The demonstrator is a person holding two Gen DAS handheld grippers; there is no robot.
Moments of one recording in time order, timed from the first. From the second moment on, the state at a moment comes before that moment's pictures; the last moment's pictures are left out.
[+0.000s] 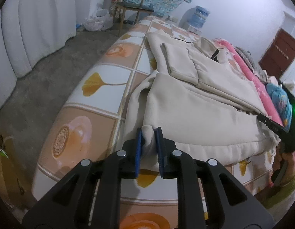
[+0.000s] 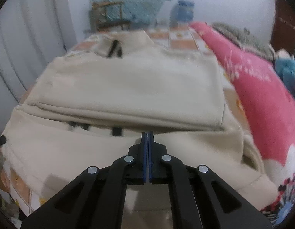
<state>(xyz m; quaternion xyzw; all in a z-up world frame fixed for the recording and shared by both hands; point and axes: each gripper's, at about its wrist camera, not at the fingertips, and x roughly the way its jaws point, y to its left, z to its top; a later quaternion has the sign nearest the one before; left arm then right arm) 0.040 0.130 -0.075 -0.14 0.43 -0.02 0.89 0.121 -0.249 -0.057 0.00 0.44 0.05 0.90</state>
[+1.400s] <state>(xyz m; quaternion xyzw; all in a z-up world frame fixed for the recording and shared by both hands) 0.081 0.059 -0.079 -0.04 0.42 -0.05 0.91 0.101 -0.342 -0.045 0.05 0.45 0.02 0.89</state>
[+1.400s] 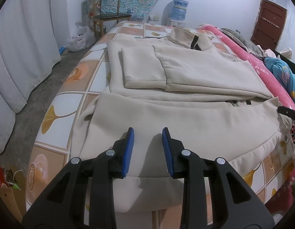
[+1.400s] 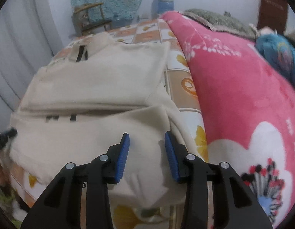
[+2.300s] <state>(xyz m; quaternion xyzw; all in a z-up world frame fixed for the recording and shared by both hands) 0.080 0.061 -0.079 -0.04 0.41 -0.06 0.91 0.098 -0.340 0.024 0.05 0.36 0.00 0.93</state>
